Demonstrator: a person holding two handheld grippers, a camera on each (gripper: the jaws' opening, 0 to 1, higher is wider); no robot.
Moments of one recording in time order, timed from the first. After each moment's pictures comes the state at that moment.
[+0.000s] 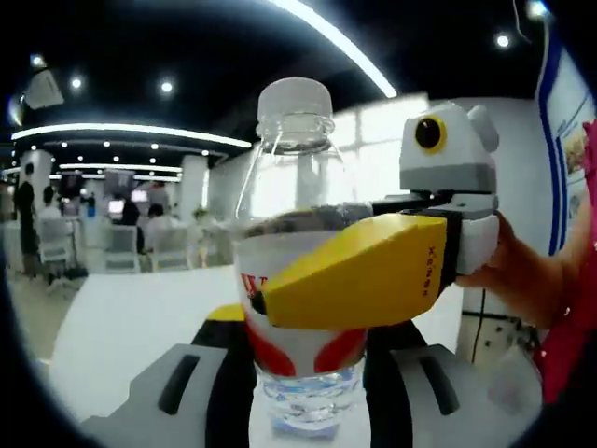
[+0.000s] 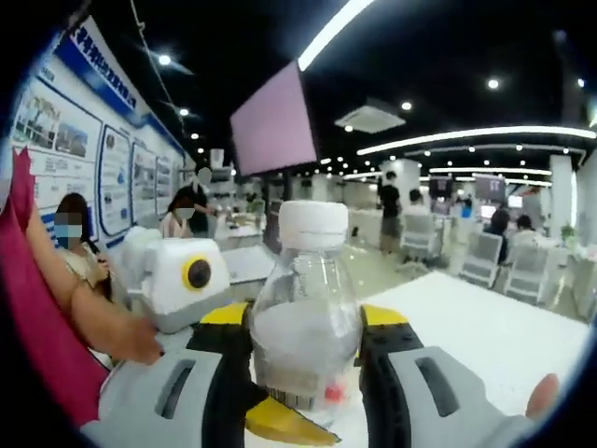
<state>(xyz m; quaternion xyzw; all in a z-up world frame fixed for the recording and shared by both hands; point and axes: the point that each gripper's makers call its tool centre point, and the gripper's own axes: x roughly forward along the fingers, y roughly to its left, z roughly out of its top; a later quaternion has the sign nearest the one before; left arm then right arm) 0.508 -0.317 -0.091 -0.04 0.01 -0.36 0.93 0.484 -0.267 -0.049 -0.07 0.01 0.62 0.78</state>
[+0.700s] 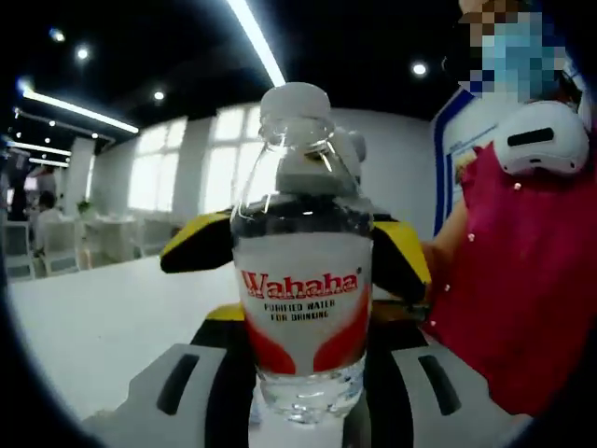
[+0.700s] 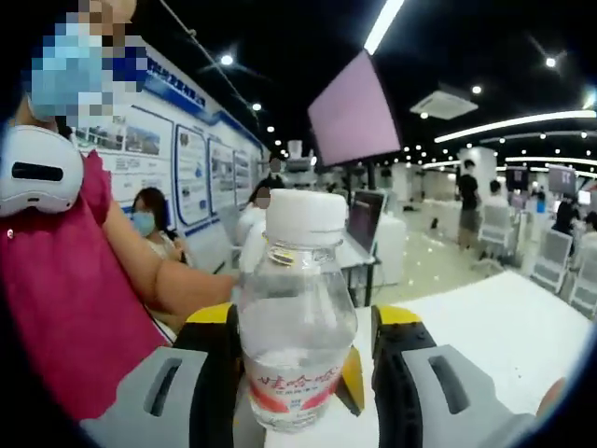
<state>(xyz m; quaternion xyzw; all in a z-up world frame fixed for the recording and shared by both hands) 0.430 -0.342 -0.094 -0.04 0.02 -0.59 0.80 0.419 -0.266 -0.057 -0.06 0.05 0.76 0.65</state>
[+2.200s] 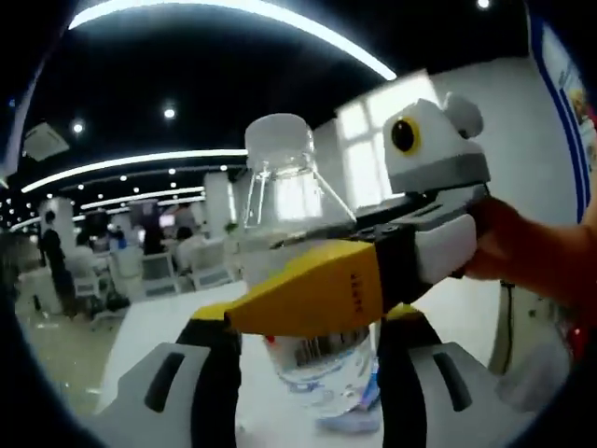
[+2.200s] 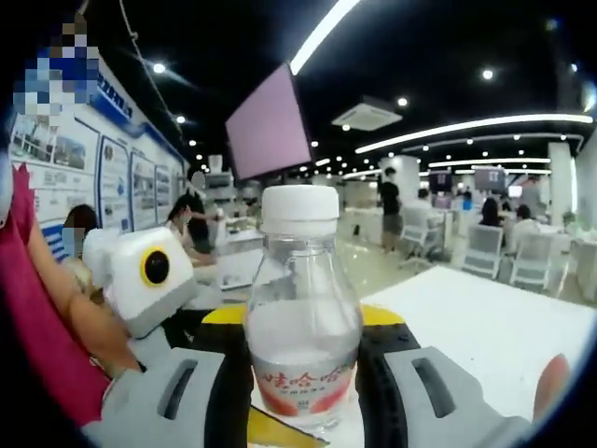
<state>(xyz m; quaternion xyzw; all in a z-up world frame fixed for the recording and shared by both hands) 0.518 -0.304 -0.085 0.08 0.00 -0.21 0.97 0.504 -0.265 -0.053 -0.03 0.03 0.60 0.80</state>
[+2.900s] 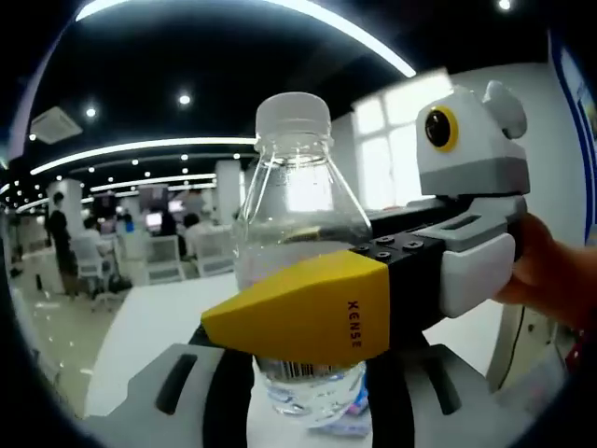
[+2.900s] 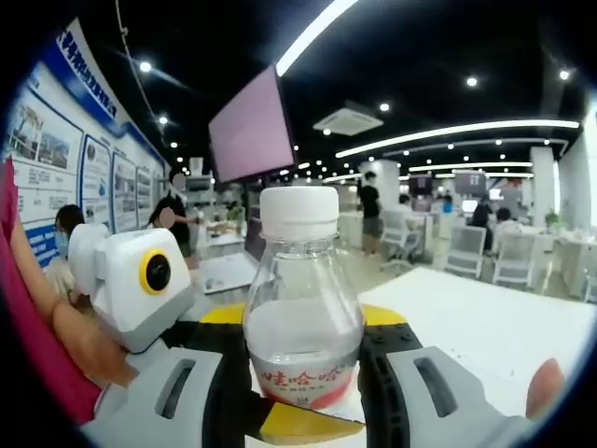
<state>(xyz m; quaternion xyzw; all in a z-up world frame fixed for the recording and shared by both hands) 0.523 -0.307 -0.087 0.04 0.01 -0.23 0.97 0.505 -0.269 -0.053 -0.03 0.03 0.57 0.82</state>
